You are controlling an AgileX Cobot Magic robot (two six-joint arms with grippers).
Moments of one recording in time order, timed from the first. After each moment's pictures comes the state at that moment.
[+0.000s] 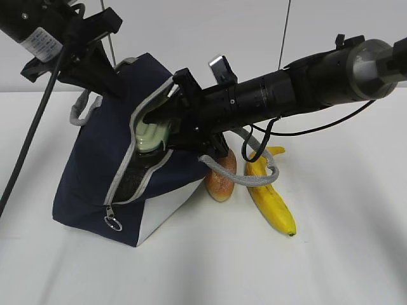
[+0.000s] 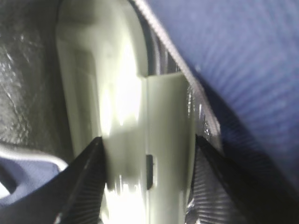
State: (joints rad) left arm -0.23 1.74 -1.56 -0.55 1.18 0.14; right arm 0.35 2.11 -1.42 1.51 0.93 -0.58
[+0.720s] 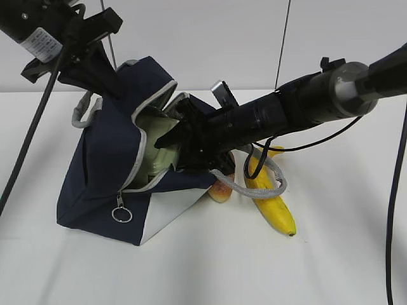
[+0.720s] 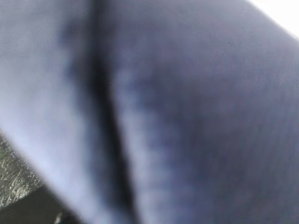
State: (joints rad) left arm -0.23 1.74 -1.56 -0.55 1.19 0.14; right arm 0.35 2.20 -1.43 1.45 0.82 -0.59
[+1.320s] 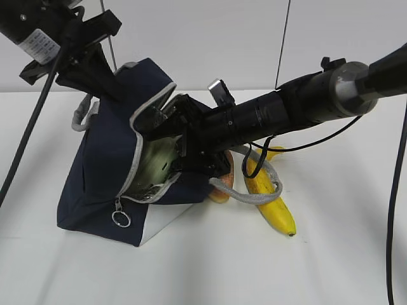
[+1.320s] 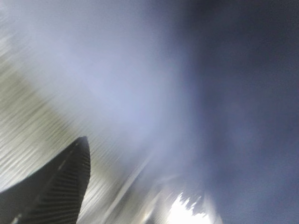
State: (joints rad) left arm -0.23 1.74 -1.56 -0.55 1.21 0.14; right arm 0.34 2.21 -1.44 1.48 0.91 -0.59
